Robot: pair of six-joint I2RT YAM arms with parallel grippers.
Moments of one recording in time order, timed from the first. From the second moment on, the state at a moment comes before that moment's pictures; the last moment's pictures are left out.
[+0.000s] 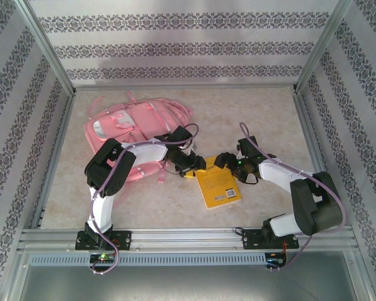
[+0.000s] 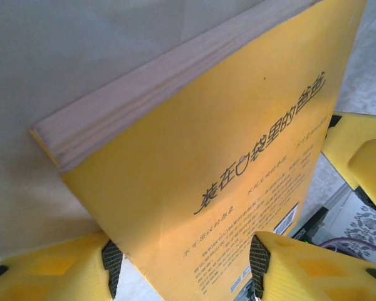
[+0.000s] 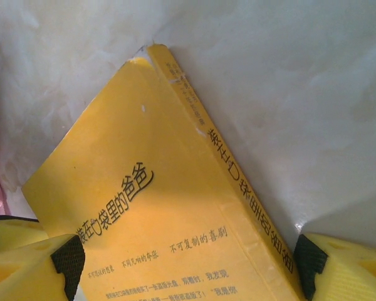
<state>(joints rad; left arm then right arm) -0.64 2.01 1.24 -0.37 0.66 -0.85 0.30 1.43 0.63 -0.27 -0.37 0.81</state>
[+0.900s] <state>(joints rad) -0.64 1.93 1.17 -0.13 0.70 -0.97 0.29 1.44 0.63 -0.27 -0.36 0.82</state>
